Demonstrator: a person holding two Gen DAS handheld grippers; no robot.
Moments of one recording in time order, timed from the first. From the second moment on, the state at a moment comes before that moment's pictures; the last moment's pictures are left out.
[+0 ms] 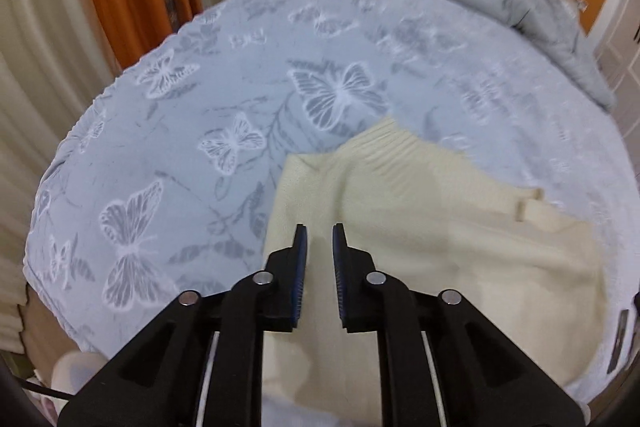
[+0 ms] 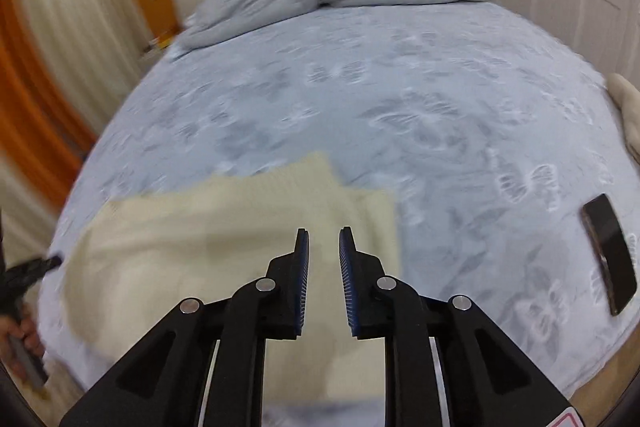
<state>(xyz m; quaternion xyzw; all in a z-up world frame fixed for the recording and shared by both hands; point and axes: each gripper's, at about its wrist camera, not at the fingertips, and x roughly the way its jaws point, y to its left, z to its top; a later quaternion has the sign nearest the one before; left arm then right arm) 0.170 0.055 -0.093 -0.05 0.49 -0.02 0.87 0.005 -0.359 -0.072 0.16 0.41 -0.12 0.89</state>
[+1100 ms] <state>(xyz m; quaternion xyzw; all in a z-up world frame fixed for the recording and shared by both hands) 0.307 0.000 -0.151 -0.05 0.53 -0.04 0.85 0.180 -0.313 -0.147 0.11 0.50 -0.08 0.86</state>
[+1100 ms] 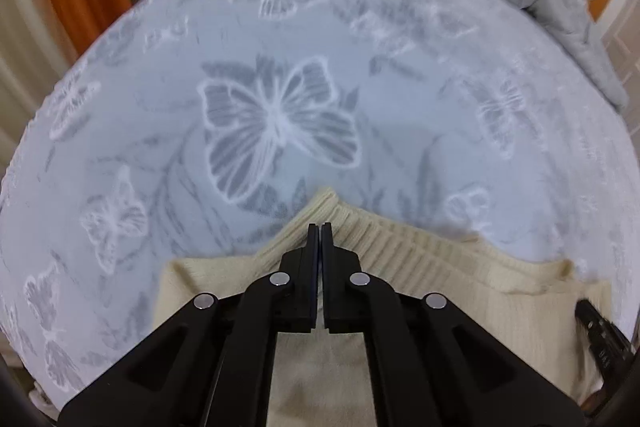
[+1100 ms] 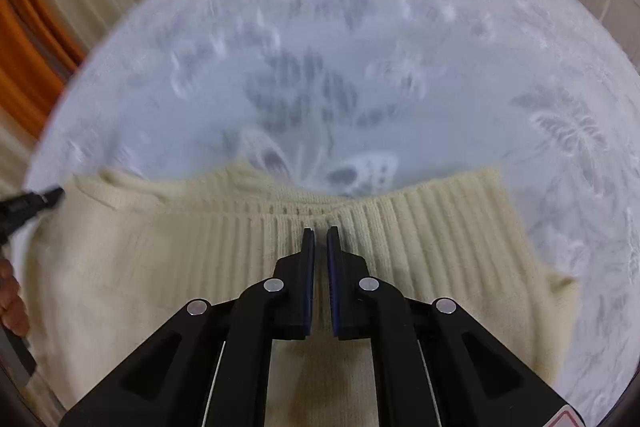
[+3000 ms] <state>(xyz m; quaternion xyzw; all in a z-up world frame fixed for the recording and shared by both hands) 0.091 0.127 -0.134 -0.17 0.53 -0.03 0.83 0.107 -0.160 -0.160 0.05 0.54 -0.02 0.84</state>
